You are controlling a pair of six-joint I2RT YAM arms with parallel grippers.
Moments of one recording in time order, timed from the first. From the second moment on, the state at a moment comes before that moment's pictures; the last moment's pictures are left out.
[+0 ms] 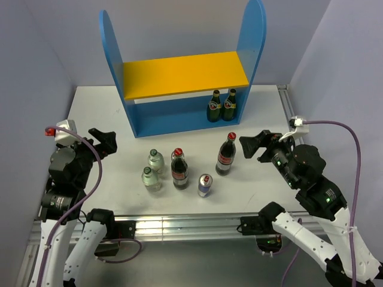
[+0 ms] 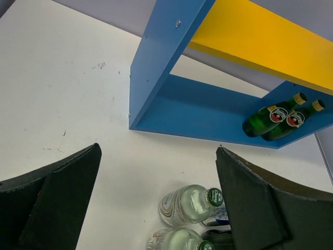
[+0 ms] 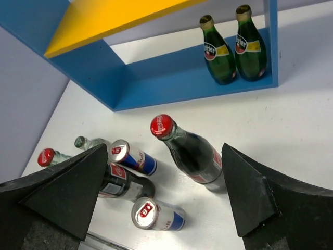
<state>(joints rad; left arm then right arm) -0.15 0.50 0.86 -0.51 -0.14 -0.46 0.57 0.56 1.04 -0.66 0.25 0.49</state>
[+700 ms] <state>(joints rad) -0.15 0.49 0.85 -0.51 -0.17 -0.44 0.62 0.38 0.75 -0.67 0.21 0.61</state>
